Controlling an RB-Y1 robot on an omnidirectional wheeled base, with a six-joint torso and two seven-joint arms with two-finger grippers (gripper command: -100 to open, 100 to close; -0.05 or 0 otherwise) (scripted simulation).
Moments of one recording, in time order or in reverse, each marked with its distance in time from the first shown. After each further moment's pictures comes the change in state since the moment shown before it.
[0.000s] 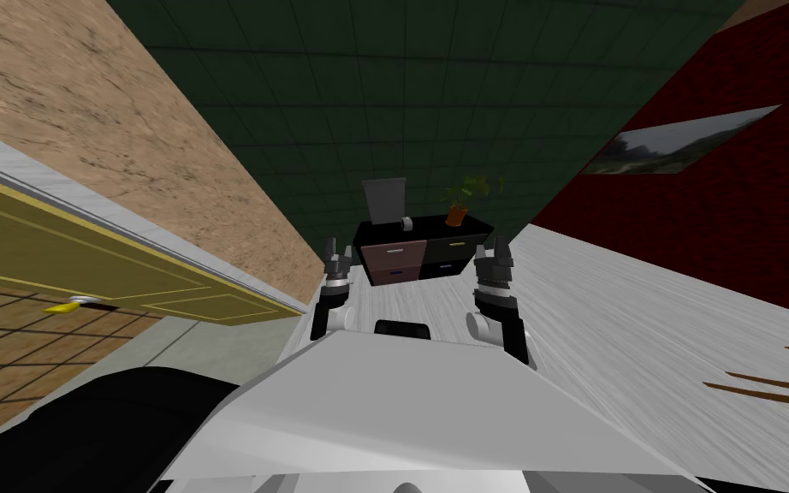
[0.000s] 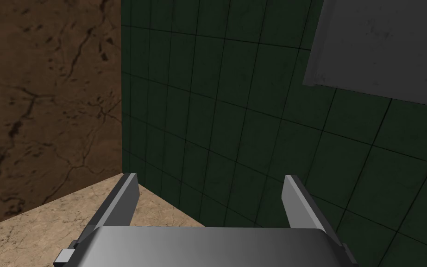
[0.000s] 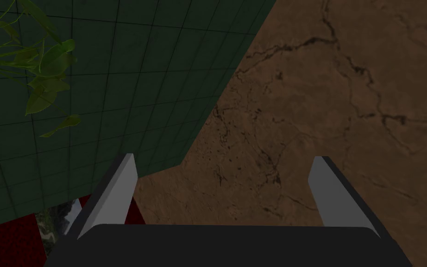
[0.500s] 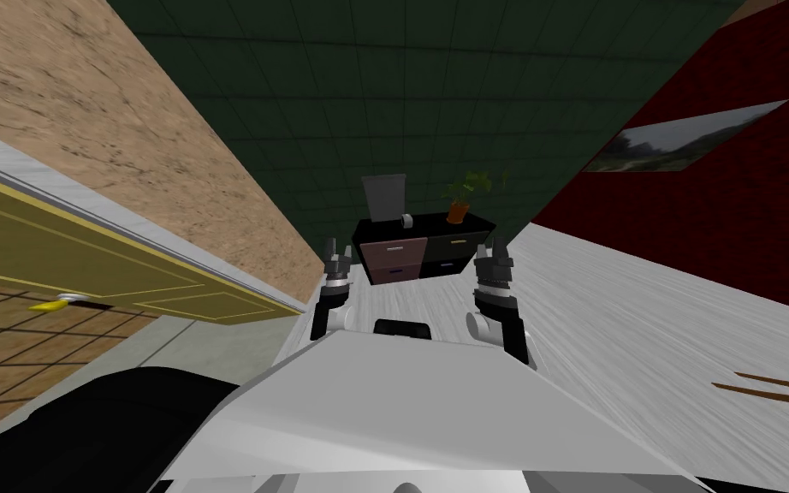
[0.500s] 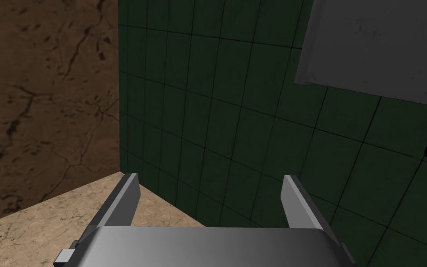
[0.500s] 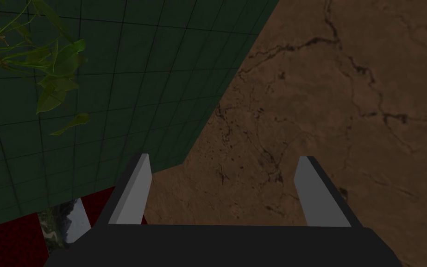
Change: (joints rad) left arm 0.000 0.000 0.000 0.000 0.000 0.000 0.000; right arm 0.000 0.000 0.000 0.000 0.000 0.000 0.000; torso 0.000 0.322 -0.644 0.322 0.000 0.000
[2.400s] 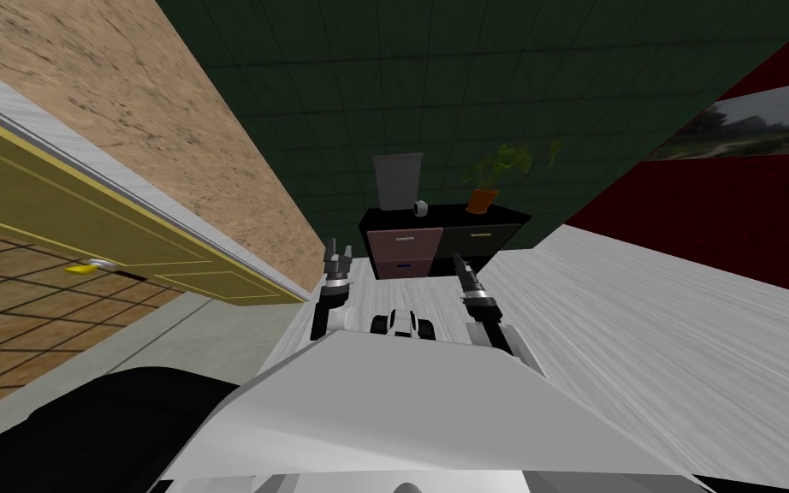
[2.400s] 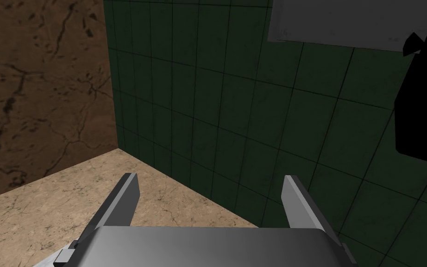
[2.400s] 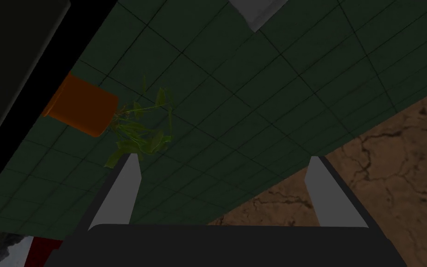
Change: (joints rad) left arm 0.000 0.000 0.000 0.000 0.000 0.000 0.000; right arm 0.045 -0.103 0.060 0.084 0.390 0.243 0.075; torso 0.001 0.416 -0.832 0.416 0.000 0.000
